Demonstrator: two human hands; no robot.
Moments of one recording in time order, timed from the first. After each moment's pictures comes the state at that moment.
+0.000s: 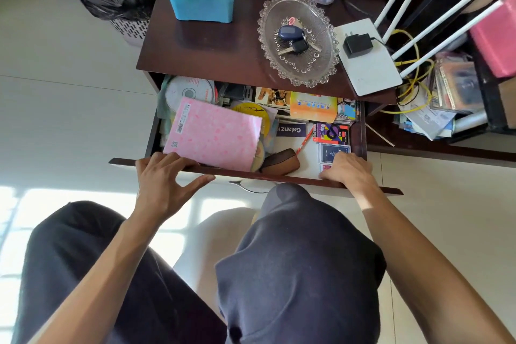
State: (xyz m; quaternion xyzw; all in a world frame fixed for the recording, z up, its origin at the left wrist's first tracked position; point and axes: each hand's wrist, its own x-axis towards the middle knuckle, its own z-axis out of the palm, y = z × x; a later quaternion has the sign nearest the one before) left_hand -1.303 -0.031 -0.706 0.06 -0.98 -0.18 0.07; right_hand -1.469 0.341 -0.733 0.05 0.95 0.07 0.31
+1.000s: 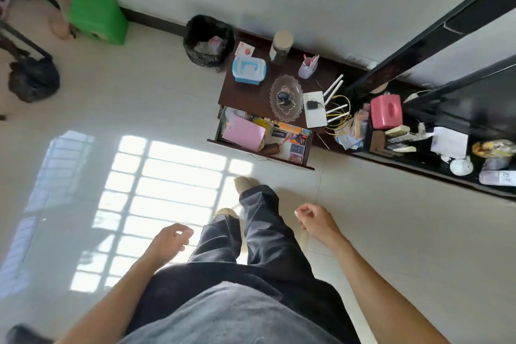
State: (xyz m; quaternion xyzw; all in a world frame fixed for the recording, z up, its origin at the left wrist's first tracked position) left_hand -1.047 -0.030 -0.099 0.43 -0.66 -0.49 -0.37; right_hand -1.234 0.313 -0.086 0.08 0.85 -0.25 0.46
